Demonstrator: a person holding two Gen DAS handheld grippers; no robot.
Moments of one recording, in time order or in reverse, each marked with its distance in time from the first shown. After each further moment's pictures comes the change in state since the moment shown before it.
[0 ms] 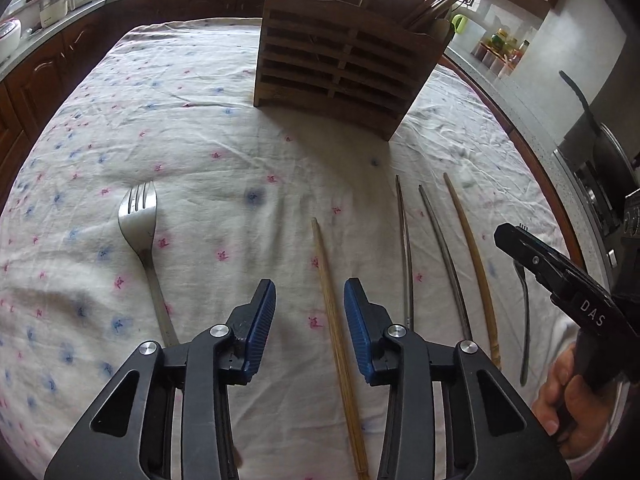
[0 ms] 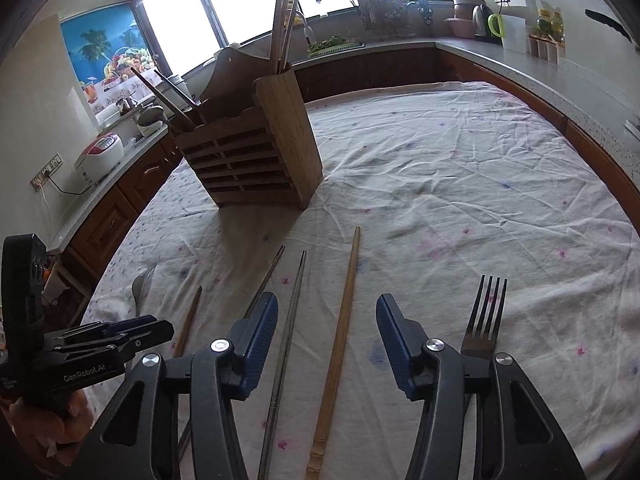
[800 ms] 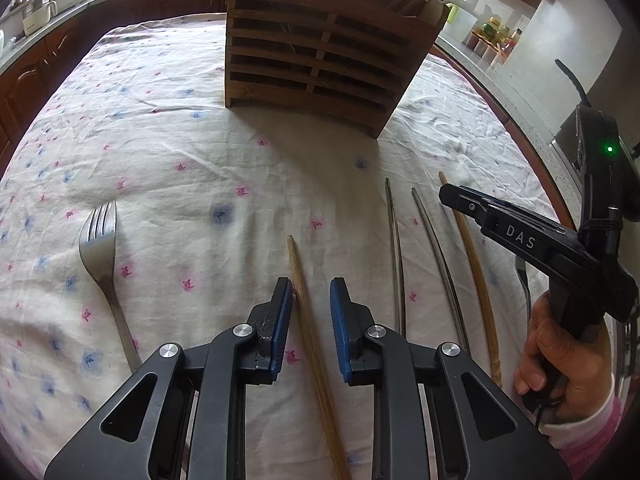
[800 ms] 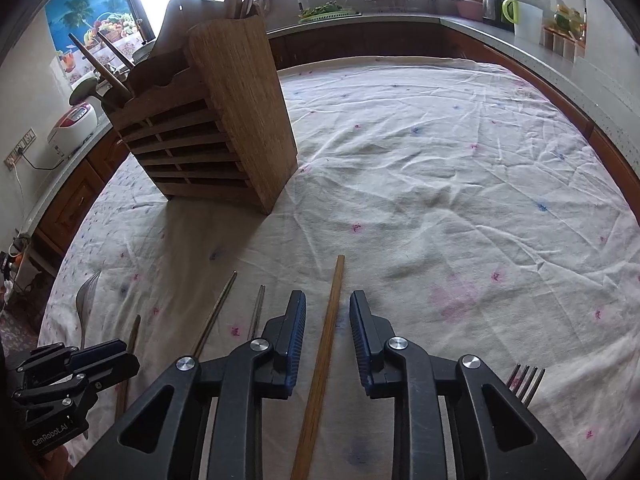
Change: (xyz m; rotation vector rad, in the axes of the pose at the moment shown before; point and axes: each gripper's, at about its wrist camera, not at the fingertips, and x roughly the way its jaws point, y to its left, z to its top) left arm 0.017 -0.010 0.010 0.038 0.021 -0.019; right arm 0.066 -0.004 0.035 -0.054 0.110 -0.093
